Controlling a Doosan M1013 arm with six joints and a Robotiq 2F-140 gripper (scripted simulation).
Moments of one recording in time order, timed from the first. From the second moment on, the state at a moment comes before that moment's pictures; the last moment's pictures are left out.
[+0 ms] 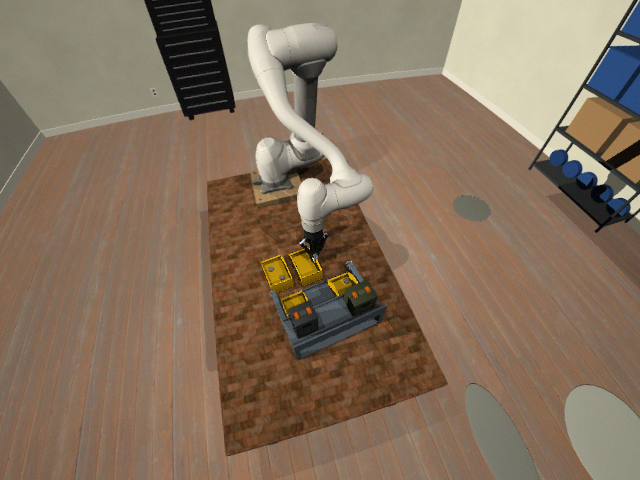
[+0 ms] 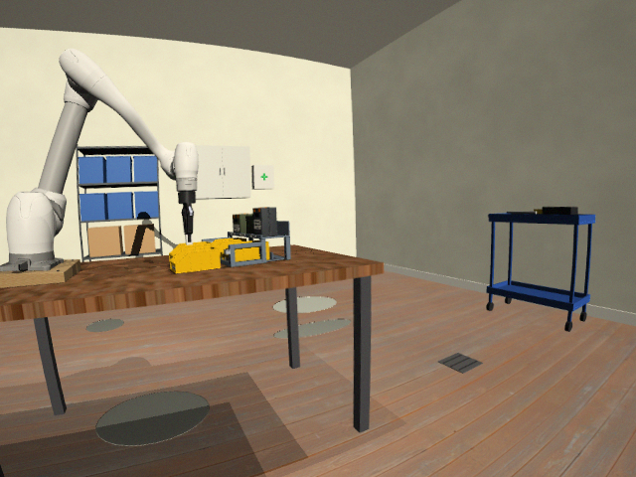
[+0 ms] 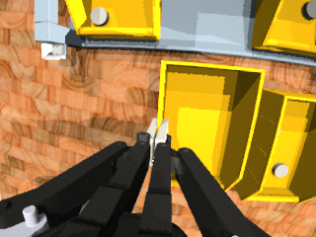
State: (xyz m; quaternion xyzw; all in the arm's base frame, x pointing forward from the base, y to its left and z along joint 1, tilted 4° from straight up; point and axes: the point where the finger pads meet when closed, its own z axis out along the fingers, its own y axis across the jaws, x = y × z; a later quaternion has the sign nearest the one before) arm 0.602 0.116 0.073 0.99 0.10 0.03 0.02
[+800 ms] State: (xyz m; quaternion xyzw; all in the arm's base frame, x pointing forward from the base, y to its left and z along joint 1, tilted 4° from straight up) arm 0.600 0.115 0.095 0.99 0.10 0.03 0.02
